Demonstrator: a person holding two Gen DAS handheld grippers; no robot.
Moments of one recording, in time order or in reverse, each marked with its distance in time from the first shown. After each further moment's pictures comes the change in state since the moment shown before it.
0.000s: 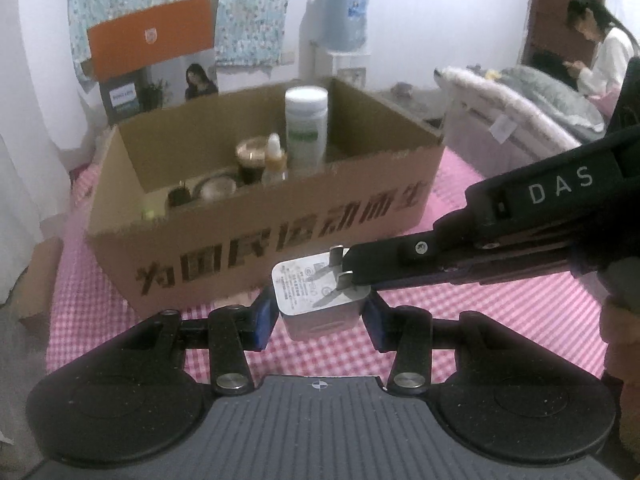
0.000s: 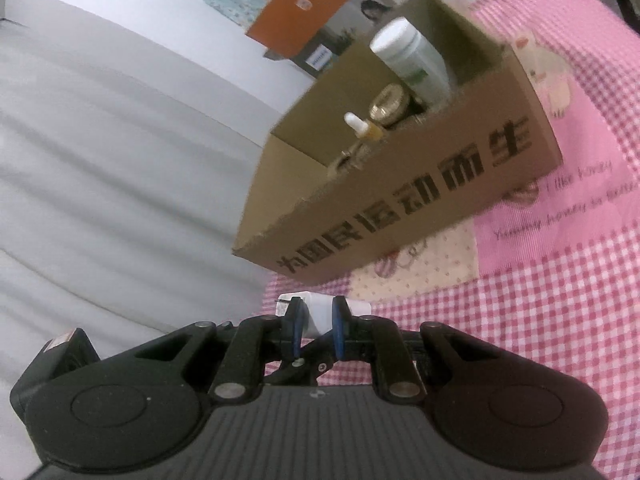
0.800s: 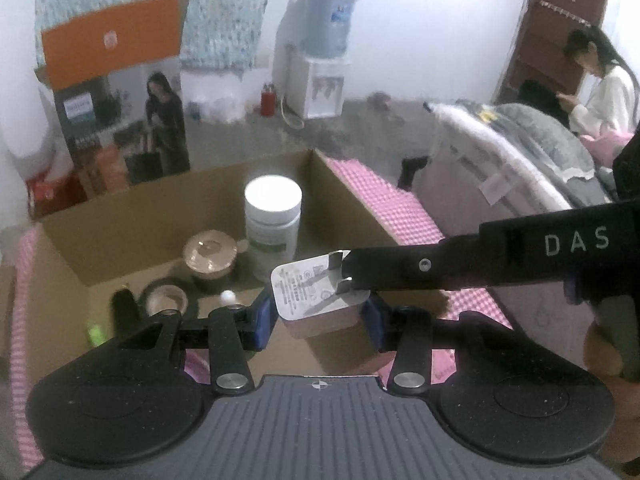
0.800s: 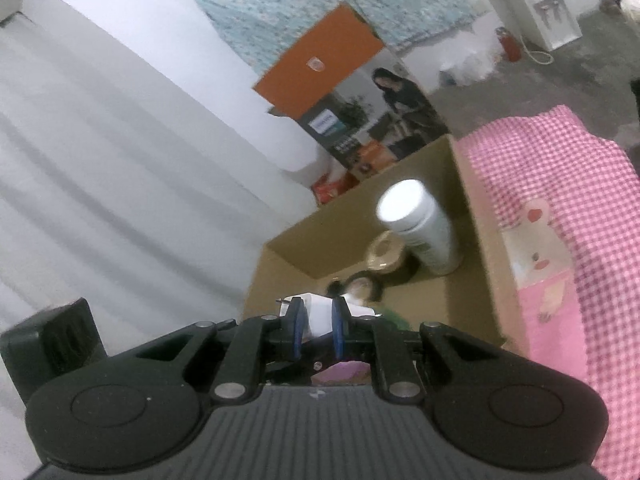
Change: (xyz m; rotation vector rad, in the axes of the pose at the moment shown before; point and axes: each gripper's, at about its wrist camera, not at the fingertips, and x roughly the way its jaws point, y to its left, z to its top) left arm 0.081 0.004 0.120 -0.051 0.048 -0.119; right arm 0.003 0.001 0.134 -0.097 -0.079 -0.085
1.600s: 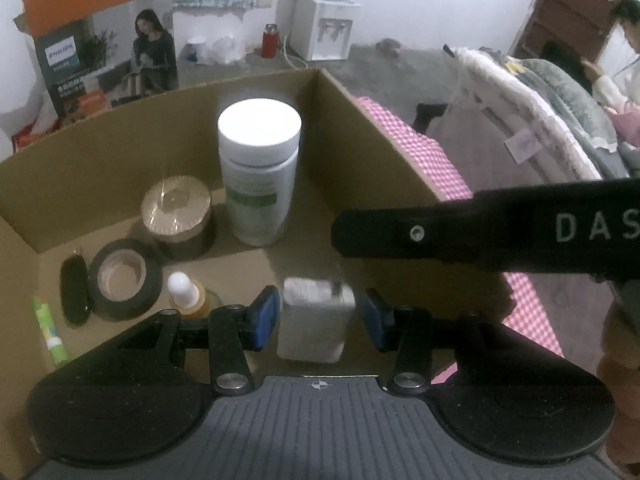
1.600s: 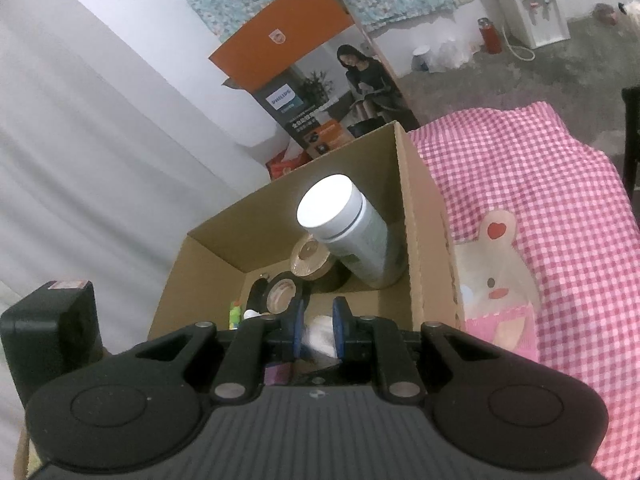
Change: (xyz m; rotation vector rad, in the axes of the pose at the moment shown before) left arm 0.062 0.004 -0.001 -0.032 0.155 0.002; right arm 0.037 -0.036 0.017 -0.071 0.066 -0.107
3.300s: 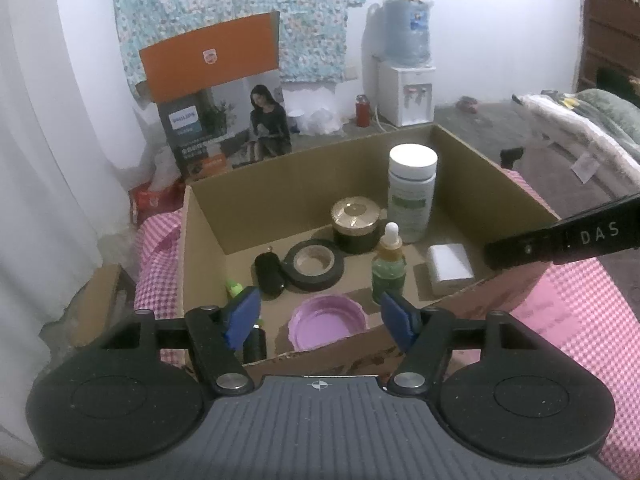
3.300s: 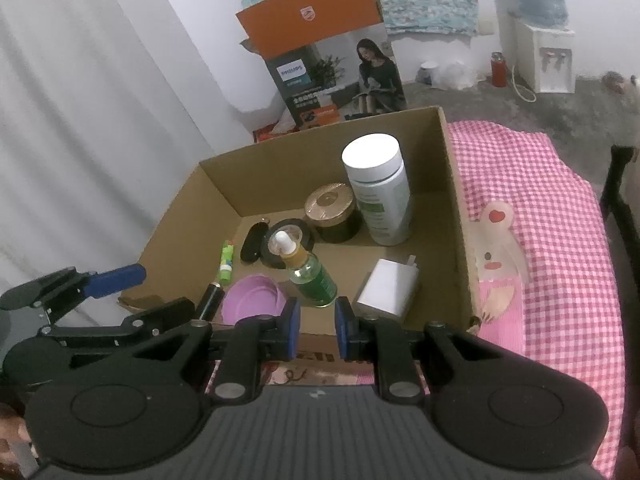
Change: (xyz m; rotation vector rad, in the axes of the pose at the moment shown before) left arm -0.105 0.040 -0.071 0.041 -0.232 0.317; right arm -0.017 0.065 -0.046 -0.233 0.051 -0.154
